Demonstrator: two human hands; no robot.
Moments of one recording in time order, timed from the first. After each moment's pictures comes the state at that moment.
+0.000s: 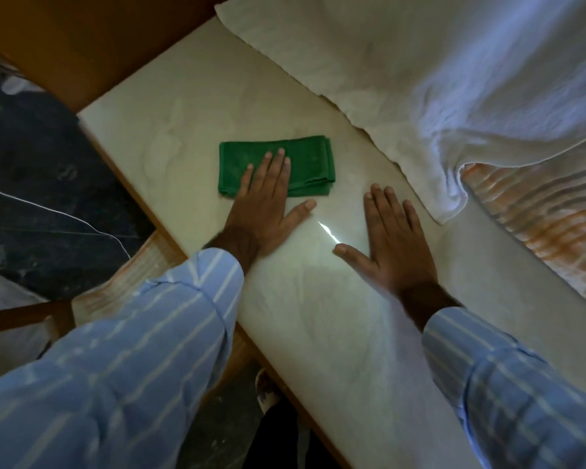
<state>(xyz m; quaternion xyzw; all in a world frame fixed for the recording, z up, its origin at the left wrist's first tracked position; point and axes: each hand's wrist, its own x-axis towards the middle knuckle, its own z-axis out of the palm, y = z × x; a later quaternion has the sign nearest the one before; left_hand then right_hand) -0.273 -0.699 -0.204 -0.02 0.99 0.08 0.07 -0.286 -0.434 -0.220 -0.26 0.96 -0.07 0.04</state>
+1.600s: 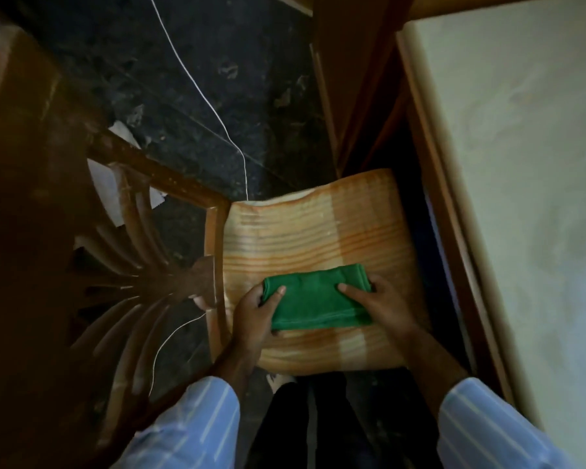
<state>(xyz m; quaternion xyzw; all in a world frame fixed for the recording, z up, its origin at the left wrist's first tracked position) 0.126 -0.892 -0.342 -0.60 0.46 0.65 -0.07 -0.076 -0.770 -0.316 -0.04 0.77 -0.39 0.51</state>
